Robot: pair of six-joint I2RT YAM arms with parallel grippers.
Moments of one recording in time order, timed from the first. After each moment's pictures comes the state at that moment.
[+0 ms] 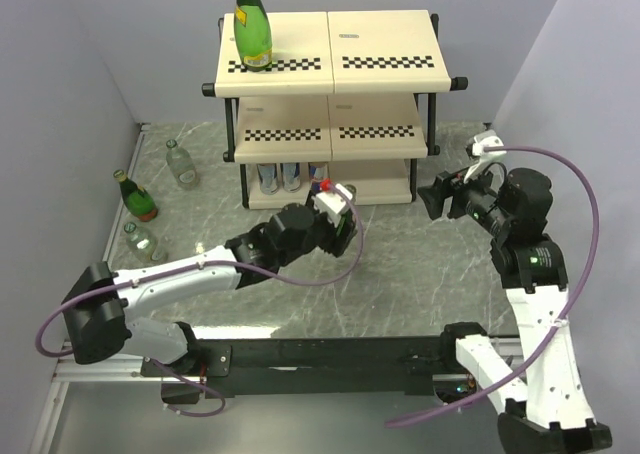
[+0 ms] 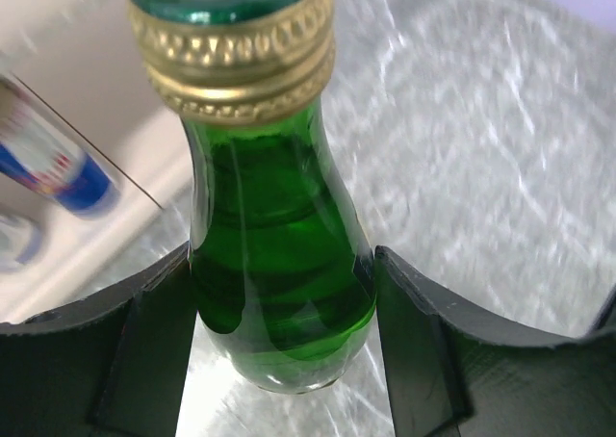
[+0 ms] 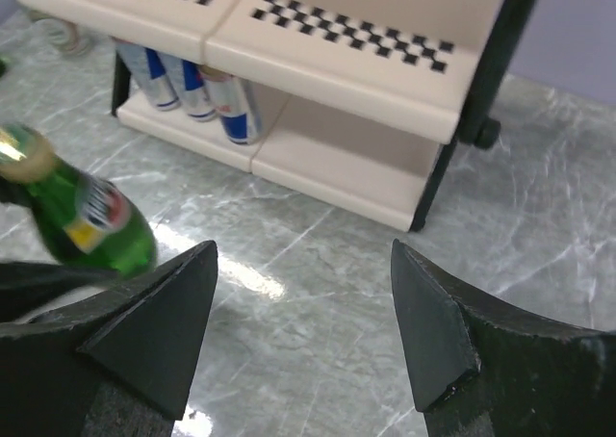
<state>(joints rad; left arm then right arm) -1.05 1.33 0.90 0.18 -0.21 -0.06 0.09 0.82 1.15 -0.60 -0.36 -0.07</state>
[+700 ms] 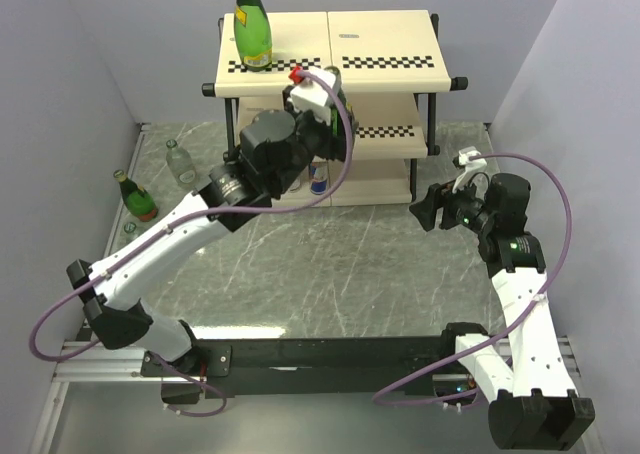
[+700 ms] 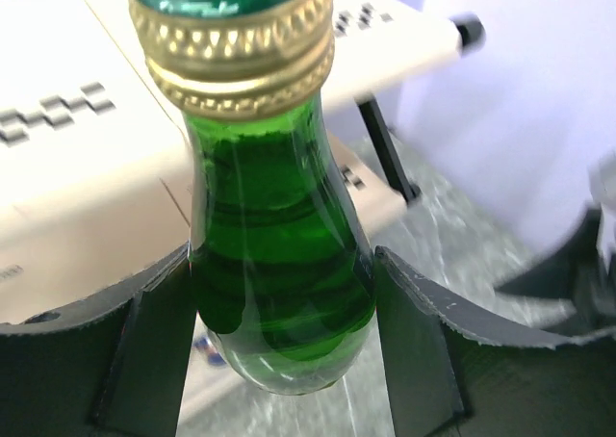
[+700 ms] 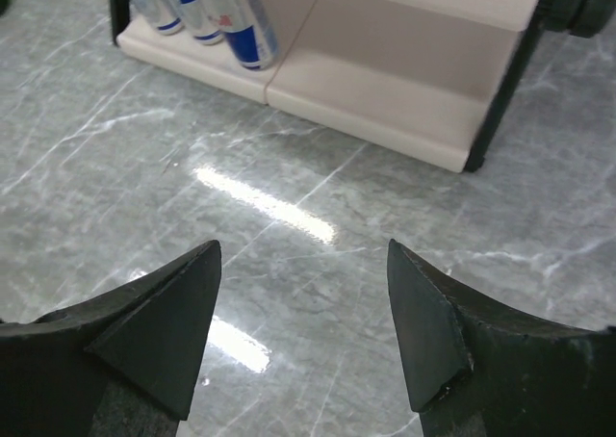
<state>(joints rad) -0.96 1.45 1.70 -0.21 -0.39 -0.04 -0.05 0.85 0.91 -0.51 -0.55 -0.07</state>
